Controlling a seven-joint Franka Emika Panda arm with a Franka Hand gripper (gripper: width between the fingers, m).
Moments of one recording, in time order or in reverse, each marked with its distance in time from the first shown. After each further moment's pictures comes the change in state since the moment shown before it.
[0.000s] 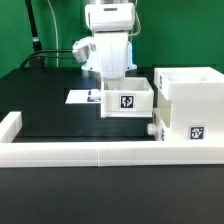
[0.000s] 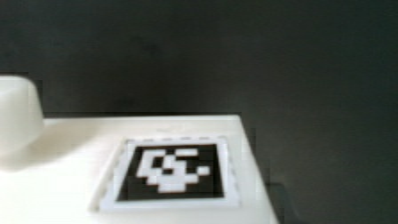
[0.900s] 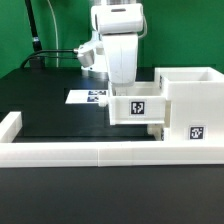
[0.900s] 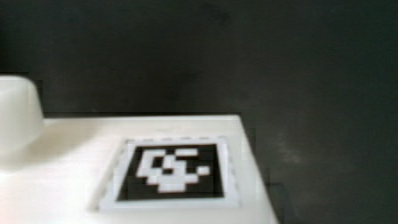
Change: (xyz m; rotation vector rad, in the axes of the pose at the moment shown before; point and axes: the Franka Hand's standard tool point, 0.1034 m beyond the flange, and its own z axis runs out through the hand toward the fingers) arm 0.013 0.031 0.005 -0.010 0.017 -0.013
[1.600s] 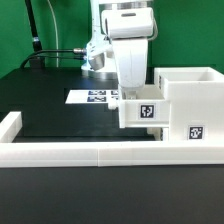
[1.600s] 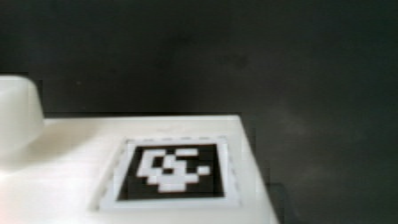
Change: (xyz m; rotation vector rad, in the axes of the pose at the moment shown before) arm 0.021 -0.001 0.003 0.003 0.004 0.036
